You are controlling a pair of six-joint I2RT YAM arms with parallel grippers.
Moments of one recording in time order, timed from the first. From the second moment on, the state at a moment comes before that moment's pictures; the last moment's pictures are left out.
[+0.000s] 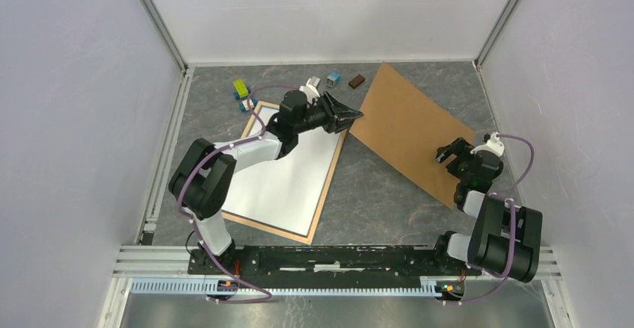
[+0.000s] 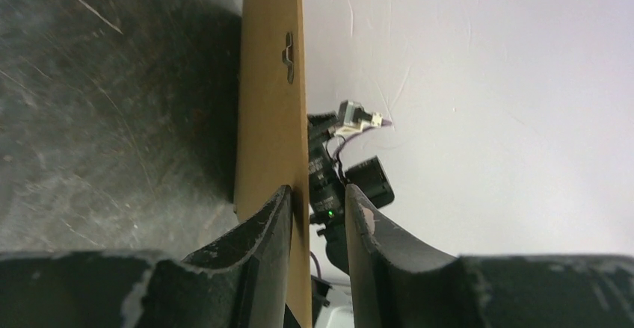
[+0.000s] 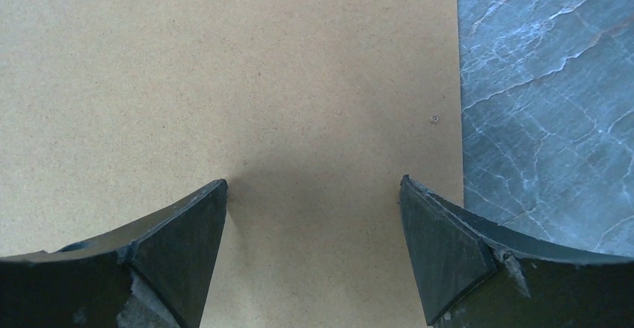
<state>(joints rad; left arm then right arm) -0.60 1.77 1.08 0.54 0.48 -1.33 -0.36 1.28 0.24 0.59 -0.19 0.41</state>
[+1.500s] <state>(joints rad) -0.63 1.59 1.29 -0.31 0.32 -0.92 -0.06 1.19 0.38 0.31 -0.17 0.25</state>
